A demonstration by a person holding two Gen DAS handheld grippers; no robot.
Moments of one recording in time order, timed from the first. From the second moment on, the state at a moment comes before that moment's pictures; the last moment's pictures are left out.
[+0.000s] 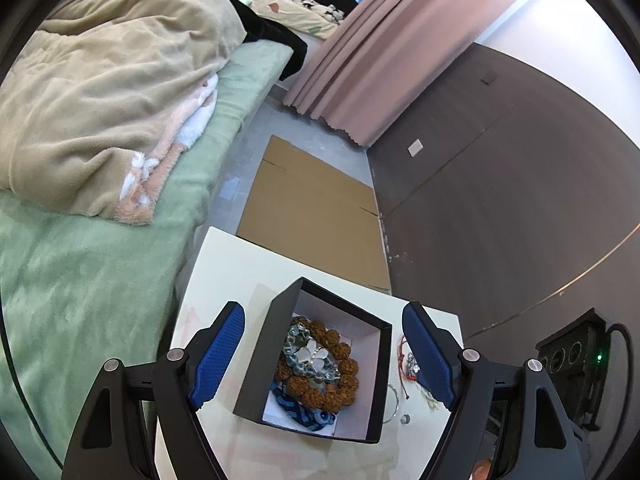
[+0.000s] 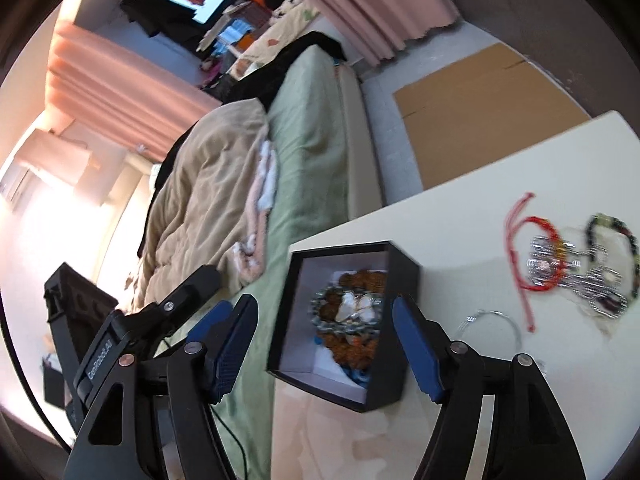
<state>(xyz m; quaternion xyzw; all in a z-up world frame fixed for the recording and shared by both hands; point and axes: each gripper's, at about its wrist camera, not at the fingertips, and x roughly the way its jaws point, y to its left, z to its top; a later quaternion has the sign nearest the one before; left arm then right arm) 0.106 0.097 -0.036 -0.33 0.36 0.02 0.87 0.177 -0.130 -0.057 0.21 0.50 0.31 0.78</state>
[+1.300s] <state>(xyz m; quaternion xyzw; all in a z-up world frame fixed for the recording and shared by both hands) 0.093 -0.066 -0.048 -0.12 0.41 -0.09 0.90 0.149 -0.291 -0.047 0.21 0.51 0.12 0.83</state>
